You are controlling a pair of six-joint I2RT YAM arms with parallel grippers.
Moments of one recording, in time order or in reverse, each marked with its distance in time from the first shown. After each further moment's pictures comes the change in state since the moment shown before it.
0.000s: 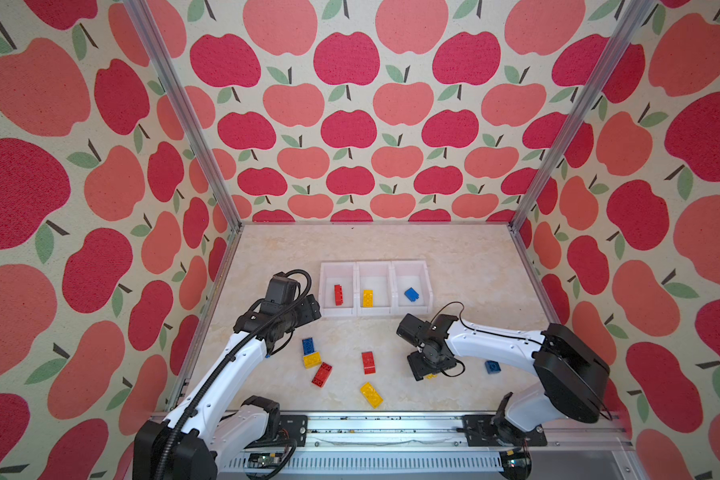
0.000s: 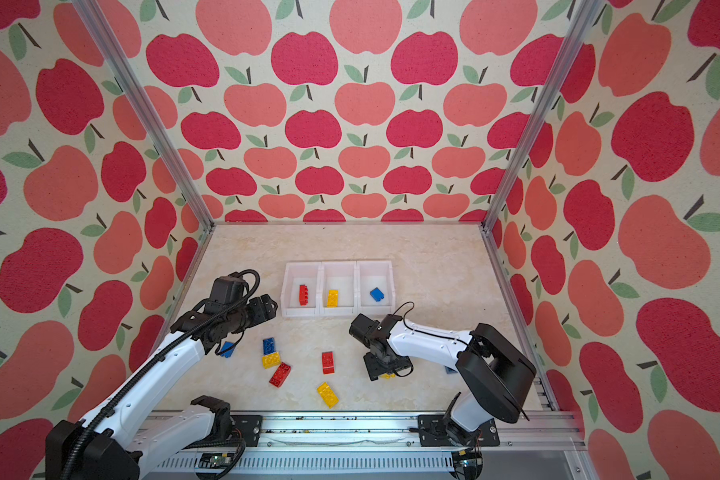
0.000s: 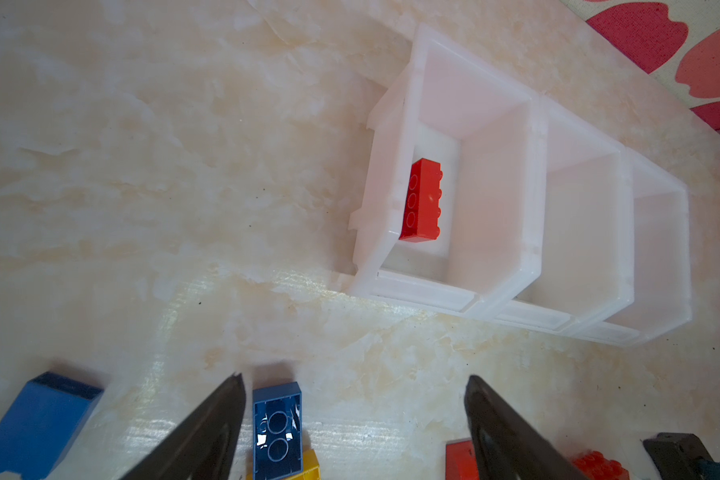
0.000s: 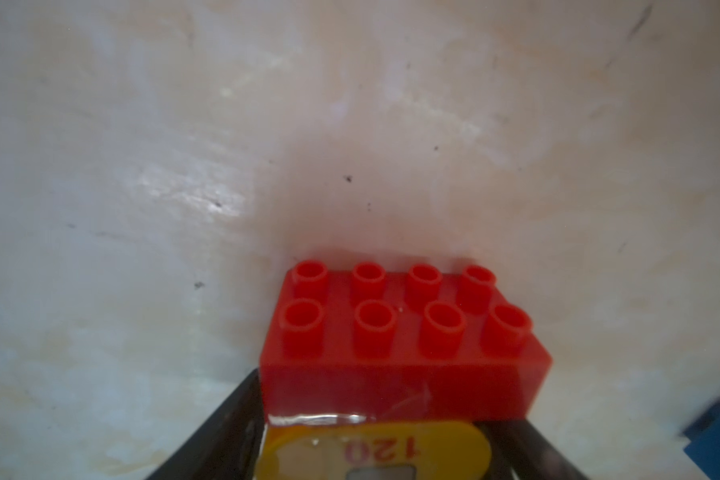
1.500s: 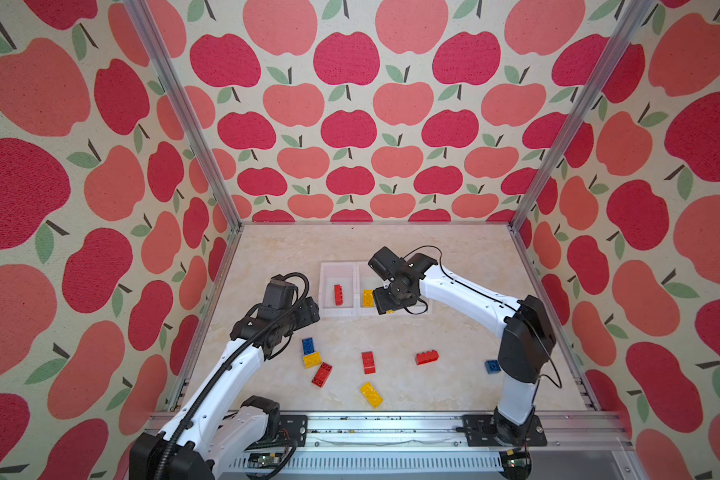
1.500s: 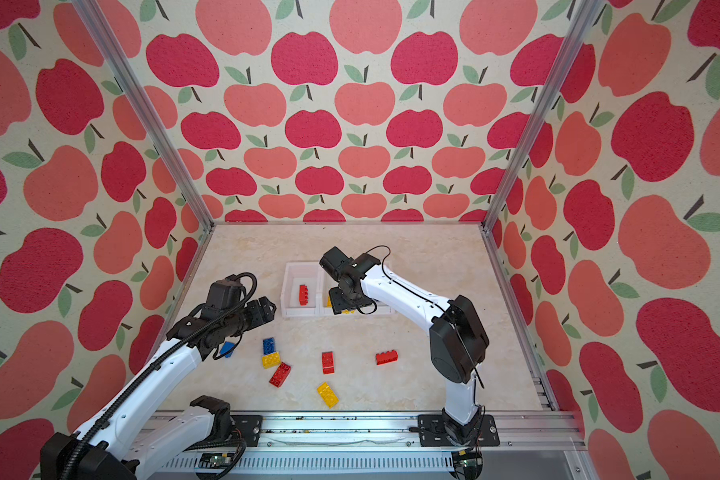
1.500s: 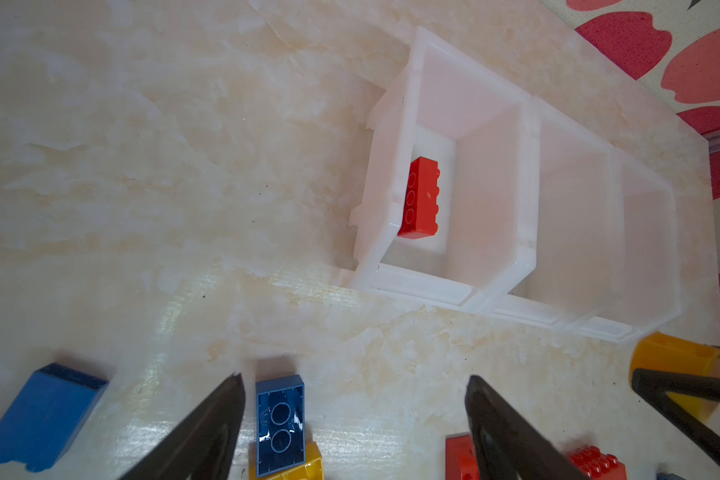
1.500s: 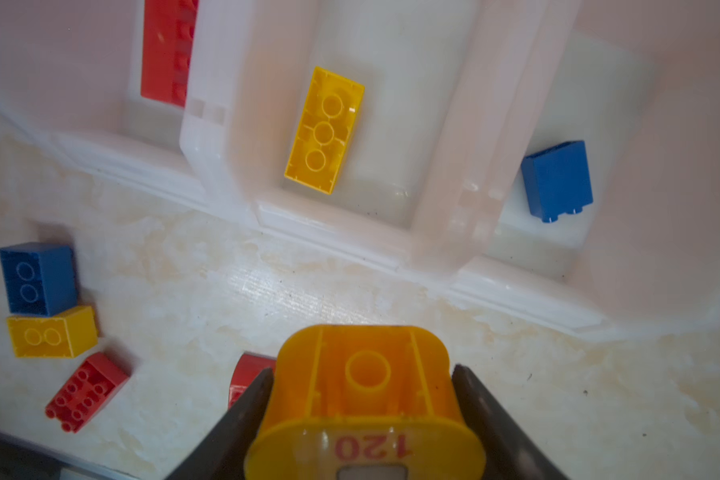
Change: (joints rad) left arm 0.000 -0.062 -0.035 -0.004 0.000 -0.004; right arm -0.126 0.366 0.850 -0.158 0.003 -0.126
